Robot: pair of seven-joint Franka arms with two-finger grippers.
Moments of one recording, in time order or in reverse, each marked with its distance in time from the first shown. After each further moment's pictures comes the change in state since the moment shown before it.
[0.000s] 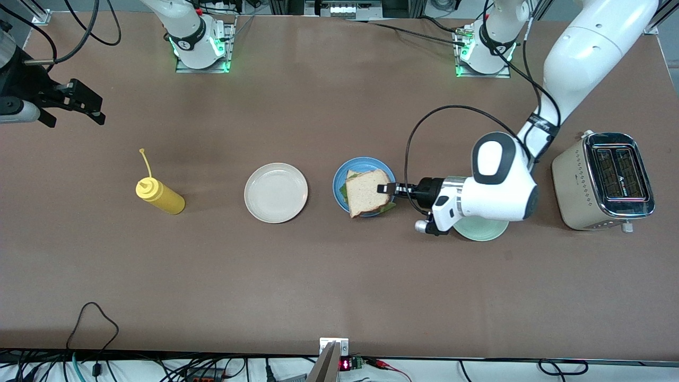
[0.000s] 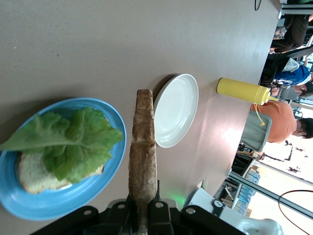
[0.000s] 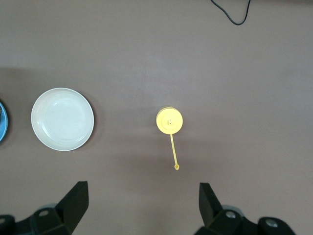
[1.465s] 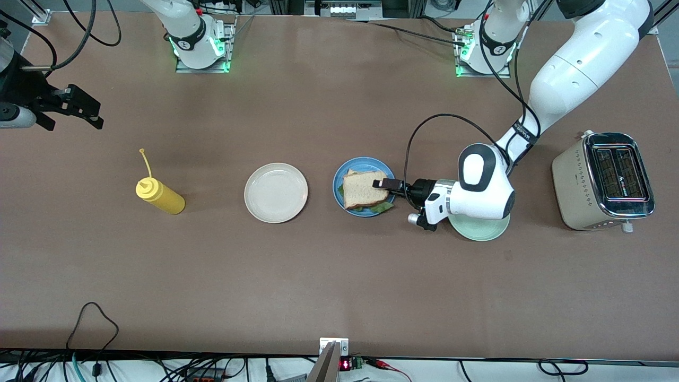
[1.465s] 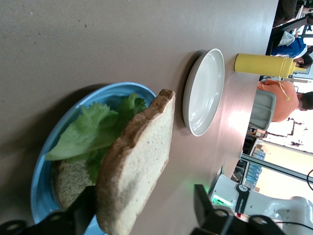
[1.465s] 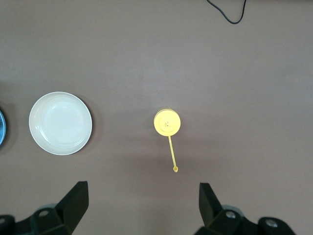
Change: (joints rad) left arm 0.025 0.100 0.023 -0.089 -0.040 0.038 0.254; right arm 0.000 0.006 -0.008 0.000 0.000 0.011 0.012
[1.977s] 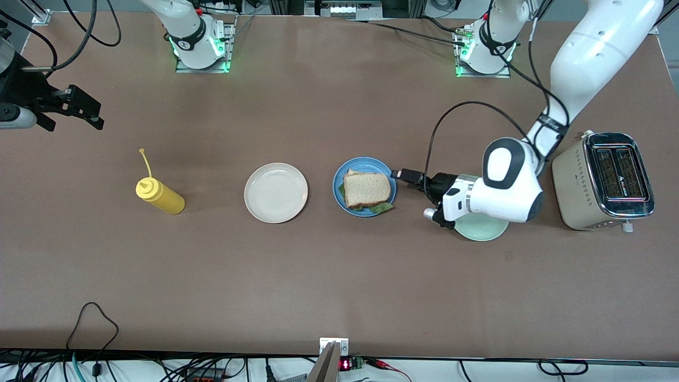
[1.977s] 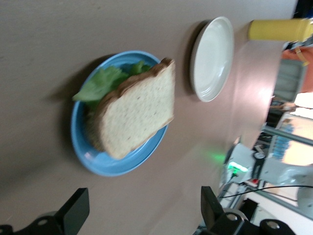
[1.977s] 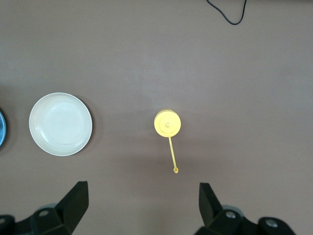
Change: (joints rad) left arm 0.006 -0.190 0.075 0.018 0.145 -0.258 -0.085; right arm -0.001 0.004 0.001 0.000 0.000 0.007 0.001
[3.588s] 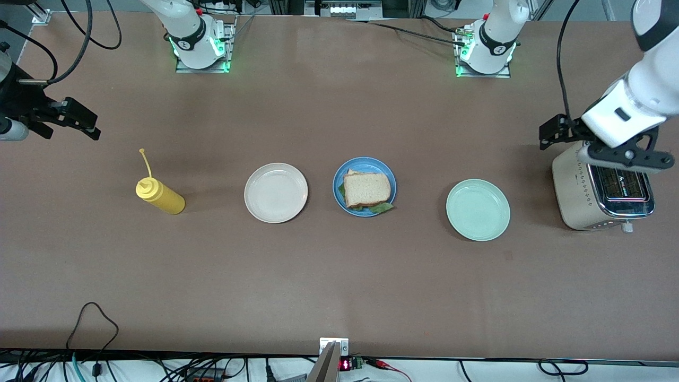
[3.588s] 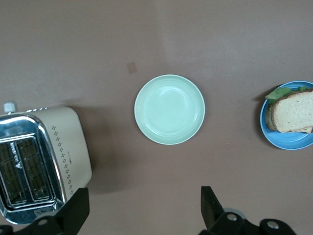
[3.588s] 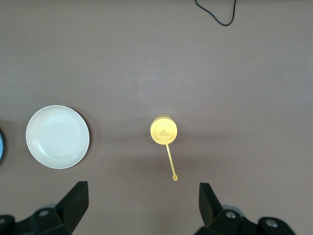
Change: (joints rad) left arm -0.354 -0.622 0.616 0.113 0.503 -0.357 -0.187; right arm -0.006 0.033 -0.007 0.020 -0.004 0.022 0.051
